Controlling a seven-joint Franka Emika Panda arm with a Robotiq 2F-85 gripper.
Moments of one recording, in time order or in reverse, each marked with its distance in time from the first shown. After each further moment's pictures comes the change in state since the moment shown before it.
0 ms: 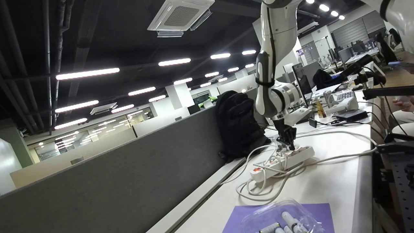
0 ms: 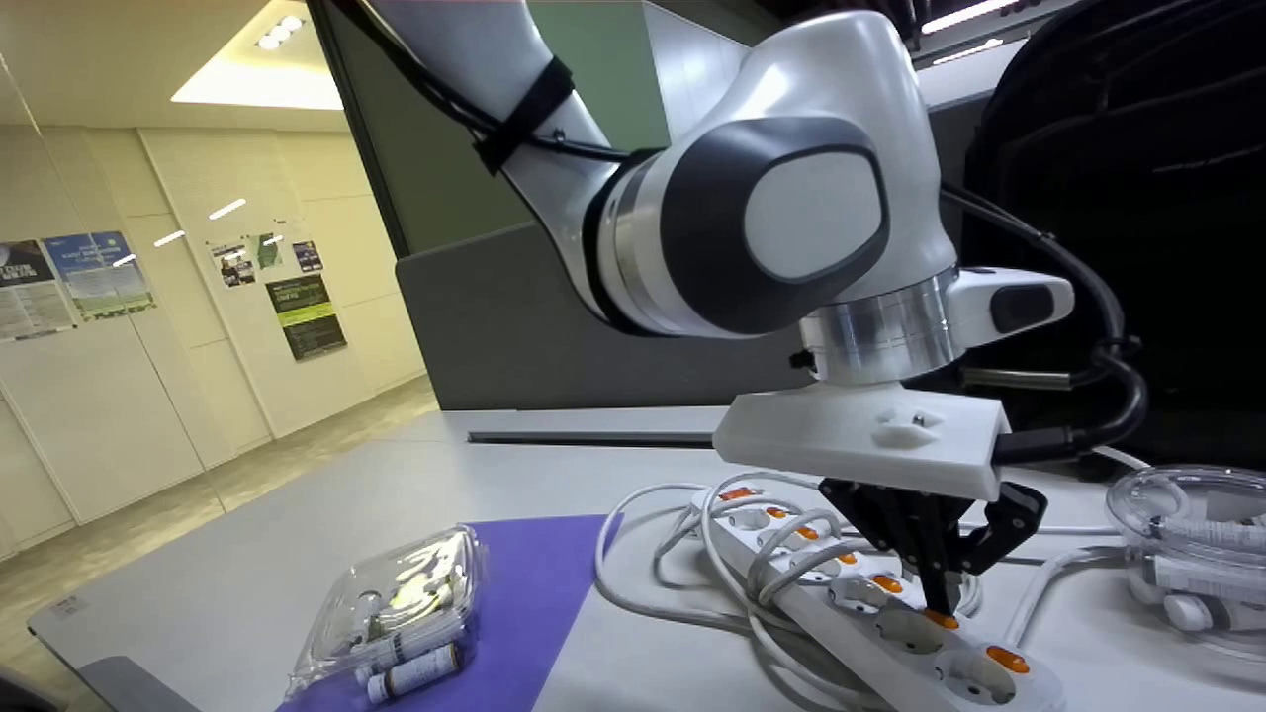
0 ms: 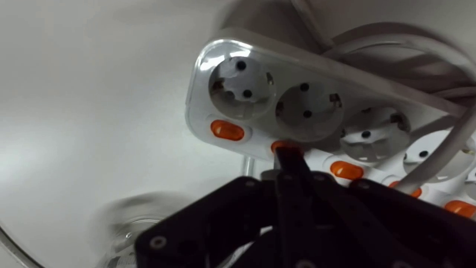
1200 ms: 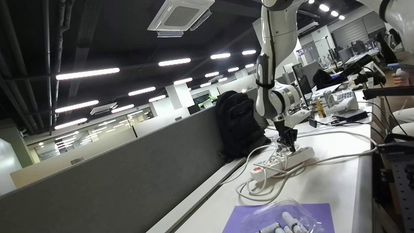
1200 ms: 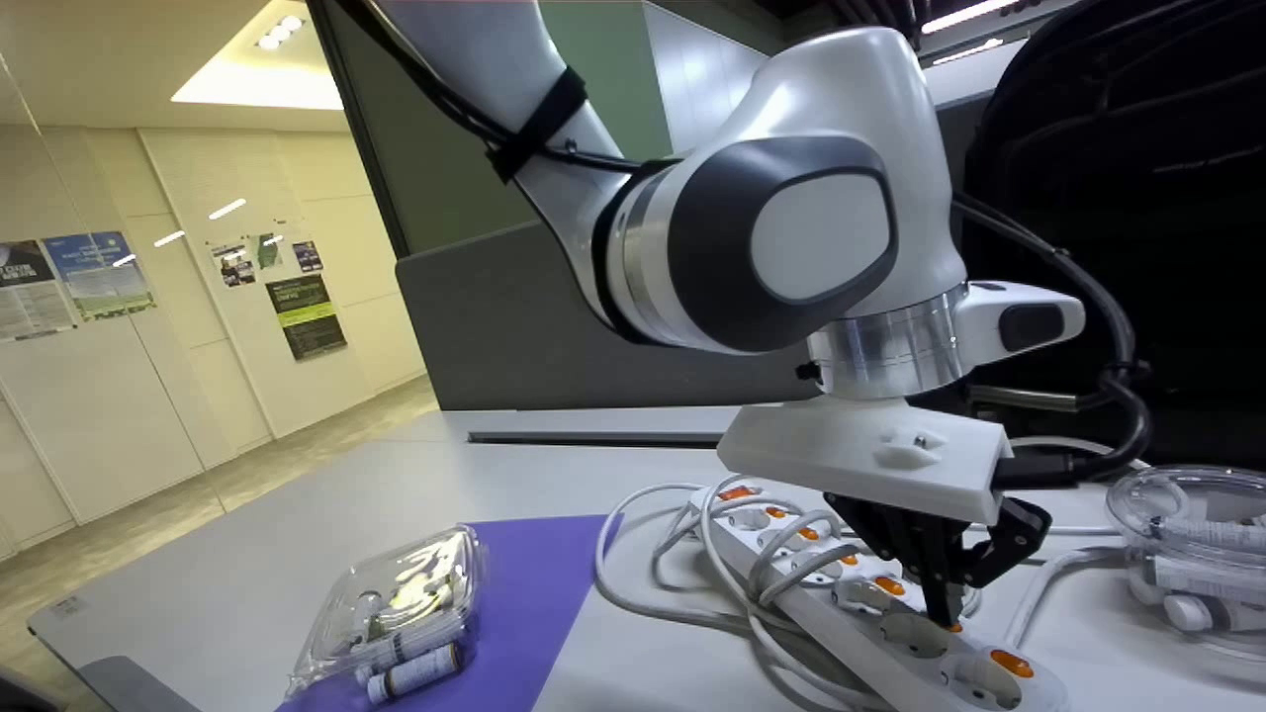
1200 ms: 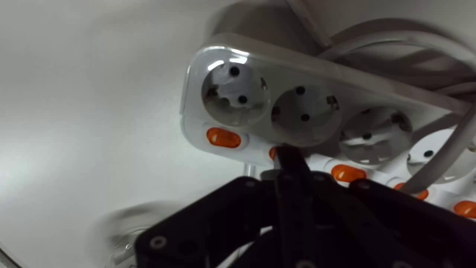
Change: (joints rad) arm -0.018 0.022 0.016 0.011 0.030 0.006 0.003
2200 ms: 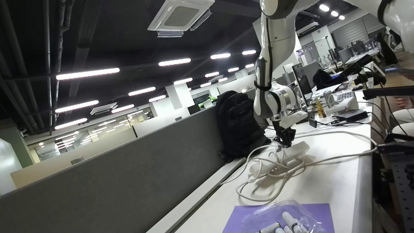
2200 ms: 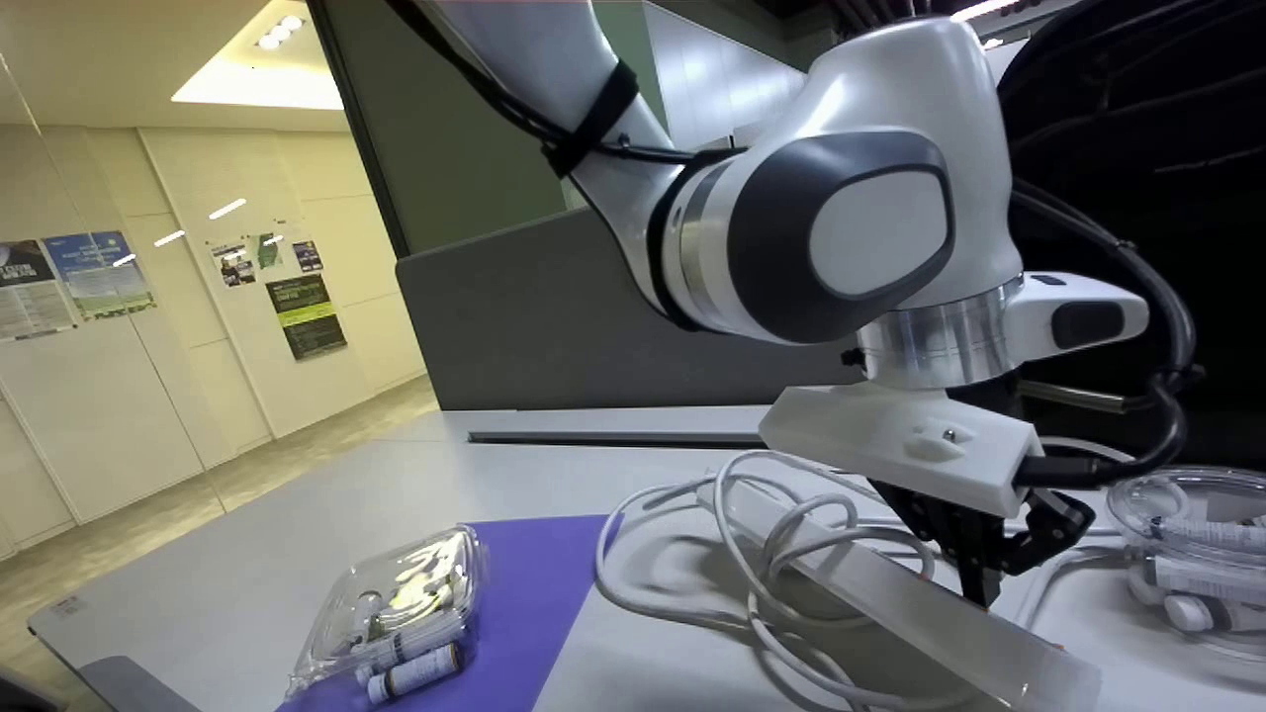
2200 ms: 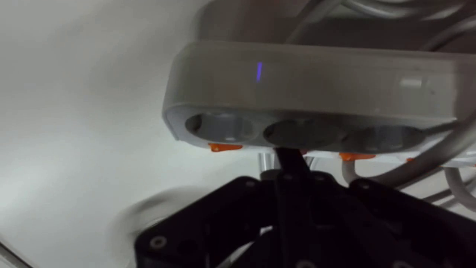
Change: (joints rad) arm -0.025 0.066 0.008 0.113 0.067 -0.037 0.075
